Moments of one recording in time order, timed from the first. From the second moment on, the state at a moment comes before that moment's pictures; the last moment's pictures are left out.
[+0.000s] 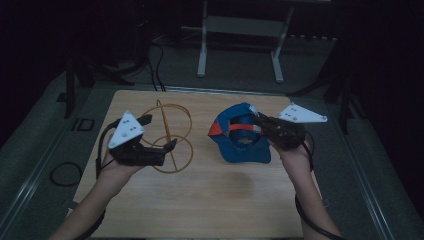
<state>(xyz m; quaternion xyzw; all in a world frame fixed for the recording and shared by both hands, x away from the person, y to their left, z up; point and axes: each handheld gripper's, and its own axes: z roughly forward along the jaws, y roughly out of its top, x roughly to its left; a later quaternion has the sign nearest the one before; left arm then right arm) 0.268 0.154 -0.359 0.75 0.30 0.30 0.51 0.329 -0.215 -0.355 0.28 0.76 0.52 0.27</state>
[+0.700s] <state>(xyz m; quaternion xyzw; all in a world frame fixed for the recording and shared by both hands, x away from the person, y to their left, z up) 0.319 0.066 -0.341 0.79 0.25 0.23 0.50 0.301 -0.202 -0.345 0.24 0.77 0.53 0.27</state>
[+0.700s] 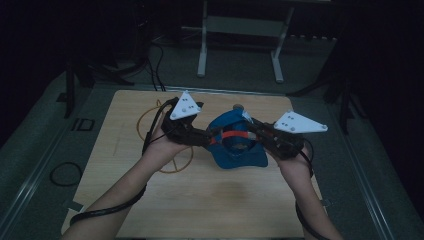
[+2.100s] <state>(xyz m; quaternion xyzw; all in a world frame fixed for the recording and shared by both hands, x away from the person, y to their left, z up) 0.301 0.022 -0.346 0.81 0.14 0.32 0.47 0.256 -0.225 -0.343 0.22 0.76 0.56 0.25</state>
